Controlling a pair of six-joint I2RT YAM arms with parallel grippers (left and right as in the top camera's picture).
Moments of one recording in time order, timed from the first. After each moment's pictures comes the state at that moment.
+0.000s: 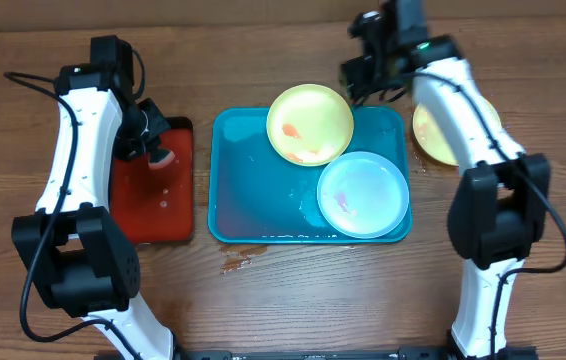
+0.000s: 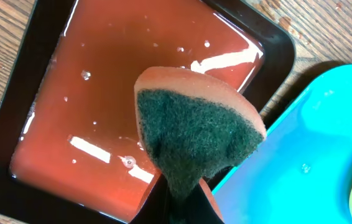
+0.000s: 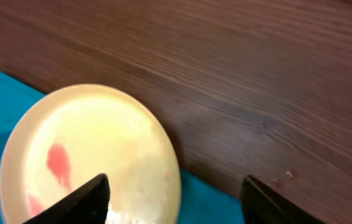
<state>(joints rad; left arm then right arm) 0.10 1.93 1.70 -1.20 -0.01 -0.52 0.25 2.18 1.89 -0.70 -0.19 -0.13</state>
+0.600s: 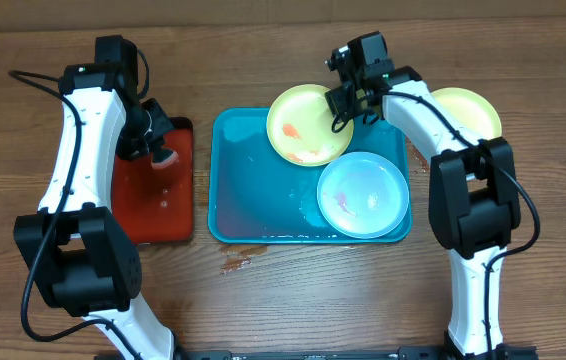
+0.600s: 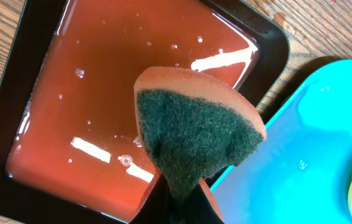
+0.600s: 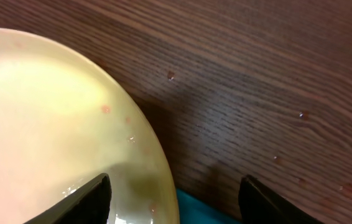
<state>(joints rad) 0.09 1.93 1.70 -1.20 -0.01 -0.52 0.29 2.29 1.79 -0.56 -0.07 -0.14</state>
